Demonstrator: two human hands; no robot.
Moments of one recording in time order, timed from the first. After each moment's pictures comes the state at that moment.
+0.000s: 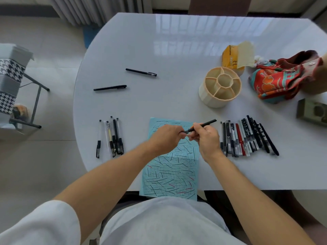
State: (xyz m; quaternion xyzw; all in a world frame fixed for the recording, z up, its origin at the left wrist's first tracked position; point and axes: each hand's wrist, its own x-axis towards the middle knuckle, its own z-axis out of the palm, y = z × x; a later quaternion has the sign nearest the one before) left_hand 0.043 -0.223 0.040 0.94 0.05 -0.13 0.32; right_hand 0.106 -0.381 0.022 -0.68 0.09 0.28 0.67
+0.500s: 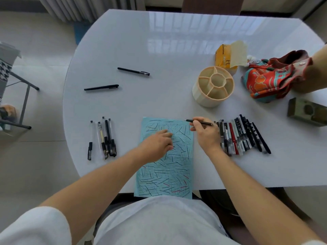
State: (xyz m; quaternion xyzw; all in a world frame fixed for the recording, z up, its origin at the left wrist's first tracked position) left_hand 0.019 -0.213 -0.008 0.93 -0.05 -0.18 0.30; right_hand 0.135 -0.399 0.012 -0.83 0.00 0.16 0.54
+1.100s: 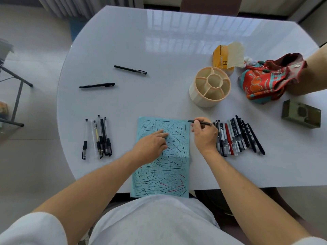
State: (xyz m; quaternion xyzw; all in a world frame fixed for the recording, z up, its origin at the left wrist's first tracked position) left_hand 0.011 -0.217 -0.011 0.94 0.00 -0.18 0.30; right_hand 0.138 -0.405 -0.003 -0.88 -0.02 0.07 0.46
